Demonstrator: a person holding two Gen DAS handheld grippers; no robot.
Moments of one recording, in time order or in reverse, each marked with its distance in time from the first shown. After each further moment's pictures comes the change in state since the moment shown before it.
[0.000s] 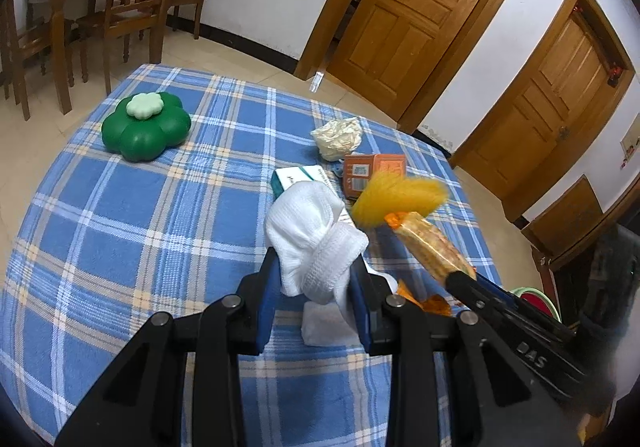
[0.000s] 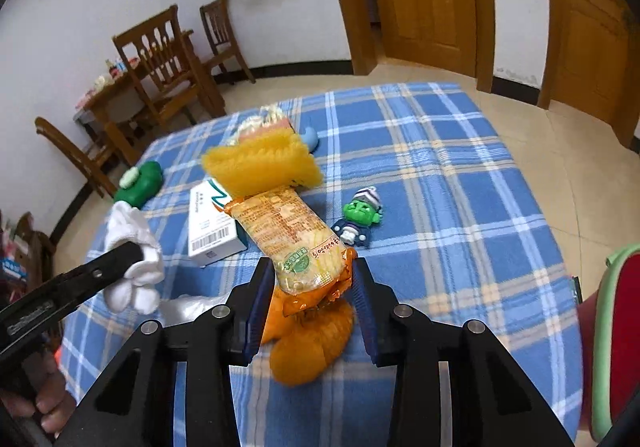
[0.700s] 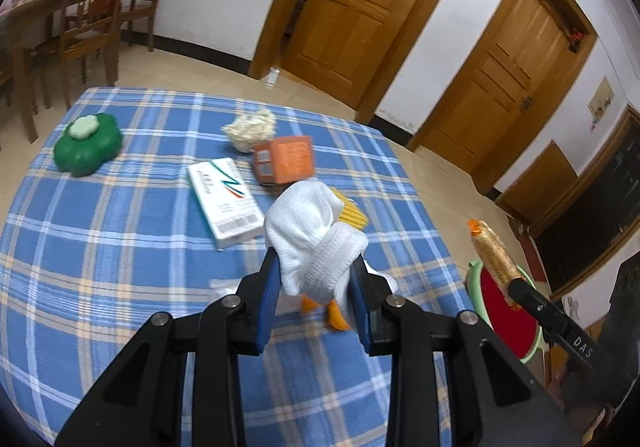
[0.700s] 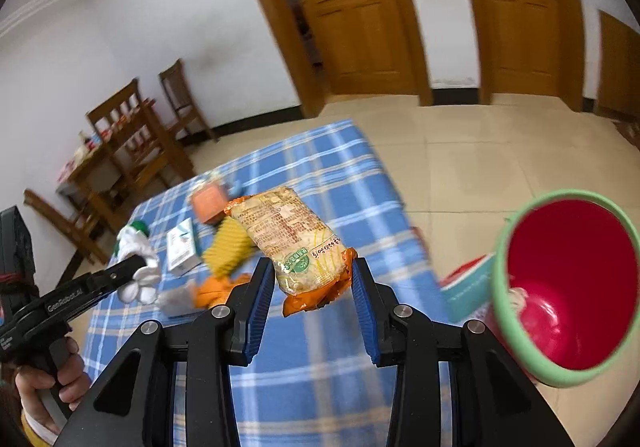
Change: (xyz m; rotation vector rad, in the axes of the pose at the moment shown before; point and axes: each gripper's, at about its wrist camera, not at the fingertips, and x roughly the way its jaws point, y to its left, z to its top) left arm -0.014 -0.066 -0.016 0.130 0.027 -0.109; right arm -0.118 -0.086 -0.042 0.214 -0.175 -0.117
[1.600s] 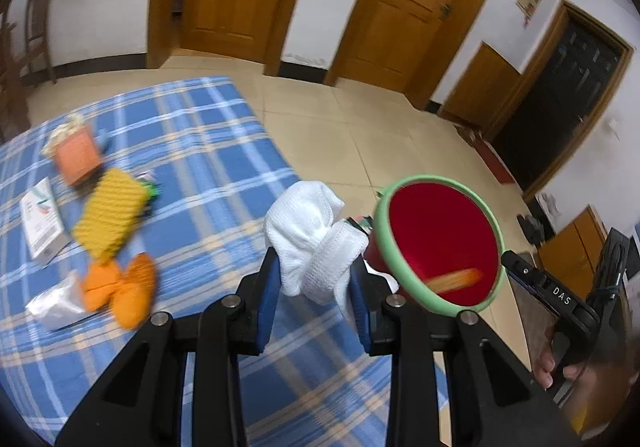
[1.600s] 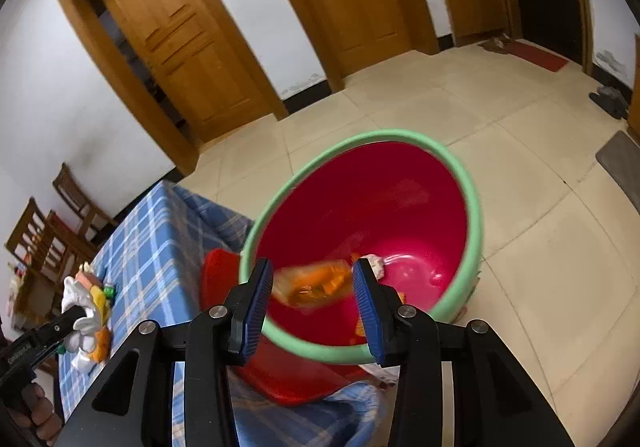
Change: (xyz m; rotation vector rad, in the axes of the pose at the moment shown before) left arm 0.057 -0.166 -0.035 0.312 0.186 -0.159; right arm -0.070 -0.186 -0.043 0.406 -0.096 -0.284
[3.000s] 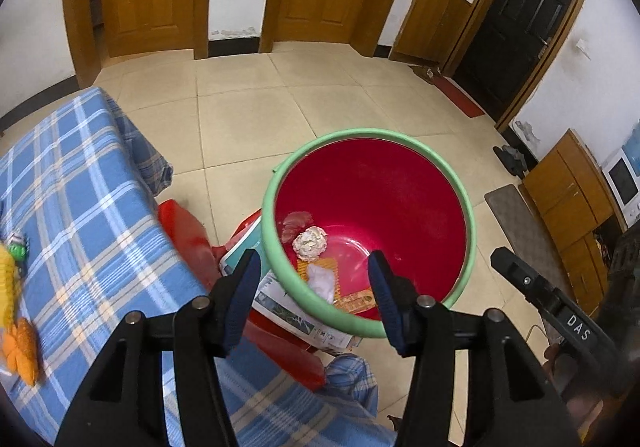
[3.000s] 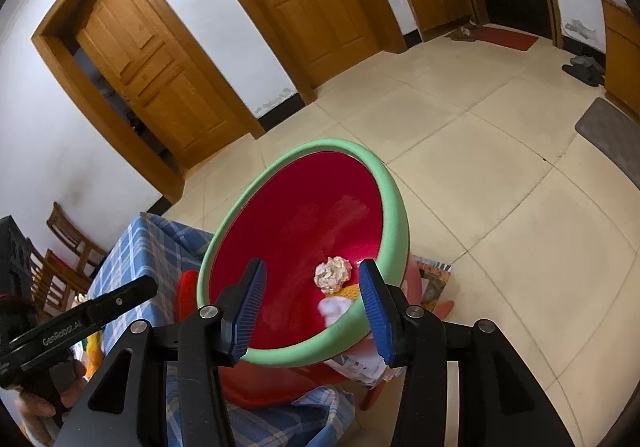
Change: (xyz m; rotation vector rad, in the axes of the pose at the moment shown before) left arm 0.079 -0.114 0.009 0.208 0.136 -0.075; right arm -0.019 -0.051 -0.001 0.111 -0.039 -0.004
